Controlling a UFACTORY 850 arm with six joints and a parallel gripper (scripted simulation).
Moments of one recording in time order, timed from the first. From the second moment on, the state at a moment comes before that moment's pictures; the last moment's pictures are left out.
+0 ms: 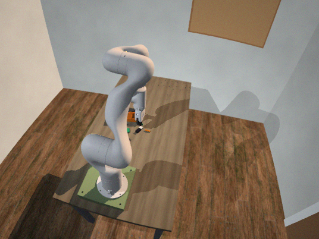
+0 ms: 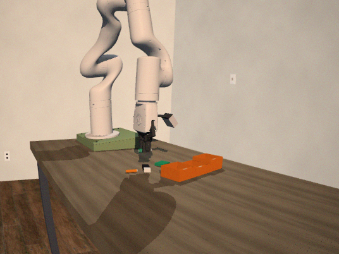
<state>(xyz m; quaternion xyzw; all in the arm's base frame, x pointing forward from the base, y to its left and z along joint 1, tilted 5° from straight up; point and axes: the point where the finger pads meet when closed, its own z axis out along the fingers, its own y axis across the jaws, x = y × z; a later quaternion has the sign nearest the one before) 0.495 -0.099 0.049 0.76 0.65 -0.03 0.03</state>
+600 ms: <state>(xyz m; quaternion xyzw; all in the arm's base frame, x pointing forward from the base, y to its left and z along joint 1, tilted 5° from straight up) 0.556 -0.032 0.043 0.75 0.66 -0.03 0.03</state>
